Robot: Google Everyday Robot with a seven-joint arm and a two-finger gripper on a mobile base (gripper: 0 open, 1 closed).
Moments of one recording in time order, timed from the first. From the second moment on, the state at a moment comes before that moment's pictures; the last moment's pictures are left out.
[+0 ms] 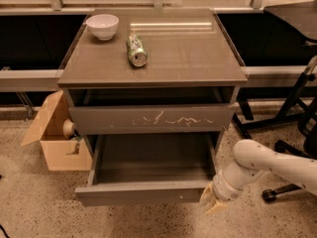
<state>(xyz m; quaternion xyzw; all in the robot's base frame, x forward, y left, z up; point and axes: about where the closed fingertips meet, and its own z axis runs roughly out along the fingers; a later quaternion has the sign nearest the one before) 0.423 -0.189 0.458 -0.72 0.64 0.25 0.10</state>
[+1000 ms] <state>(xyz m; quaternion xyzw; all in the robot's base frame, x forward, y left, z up) 0.458 -0.193 0.403 -0.70 0.67 0.22 0.12</state>
